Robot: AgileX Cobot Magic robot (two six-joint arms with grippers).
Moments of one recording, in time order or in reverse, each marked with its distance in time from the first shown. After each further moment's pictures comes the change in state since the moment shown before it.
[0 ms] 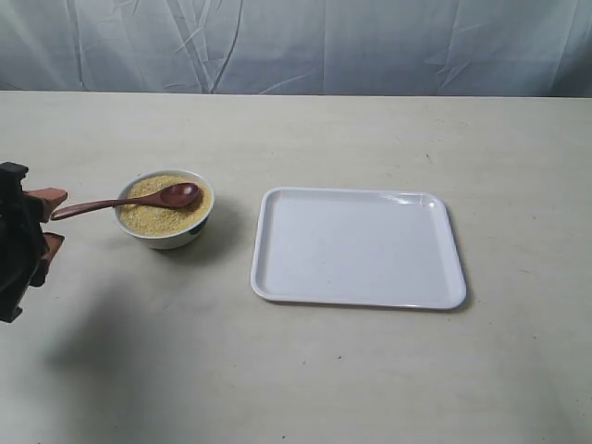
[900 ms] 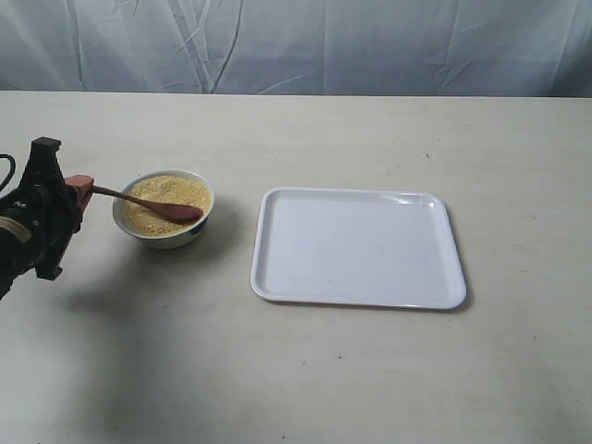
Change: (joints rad) left arm 0.000 0.266 -0.187 -0.002 -0.151 -0.043; right arm 0.000 0.000 0.000 0.000 0.000 0.000
